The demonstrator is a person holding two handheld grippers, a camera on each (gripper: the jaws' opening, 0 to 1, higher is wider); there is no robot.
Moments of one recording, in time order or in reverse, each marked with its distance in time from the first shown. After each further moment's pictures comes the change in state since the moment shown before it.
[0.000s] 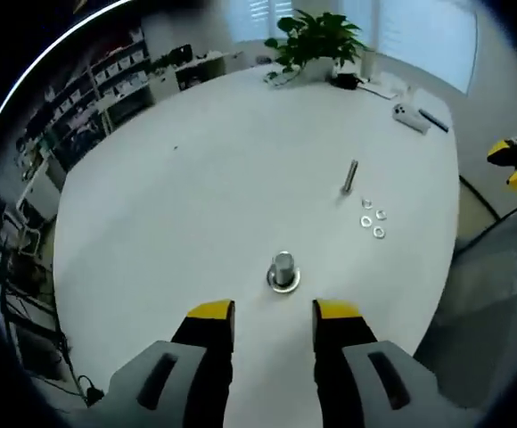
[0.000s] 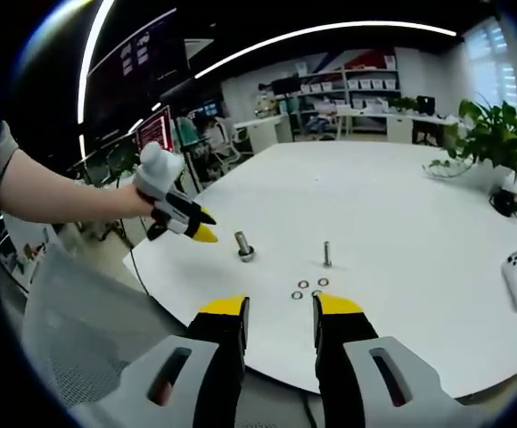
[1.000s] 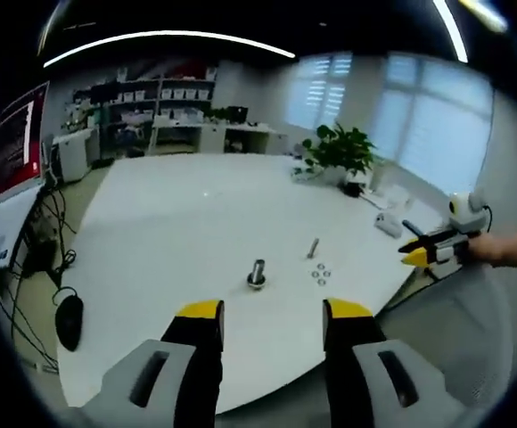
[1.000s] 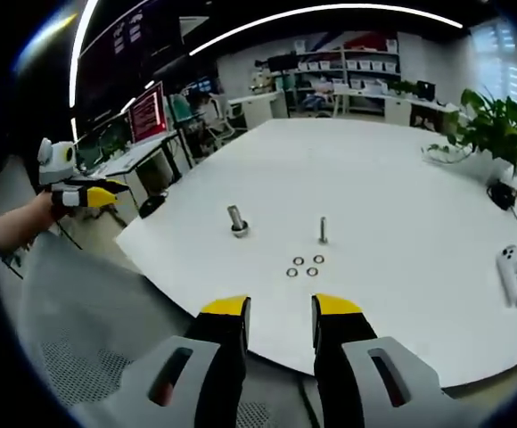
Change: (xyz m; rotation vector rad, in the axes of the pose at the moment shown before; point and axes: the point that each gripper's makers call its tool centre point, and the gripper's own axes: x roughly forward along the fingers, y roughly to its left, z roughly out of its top) left arm -0.149 -0.039 -0.033 -0.292 -0.365 -0.037; right arm 0.004 -0.002 -0.022 -0.037 0.144 -0.036
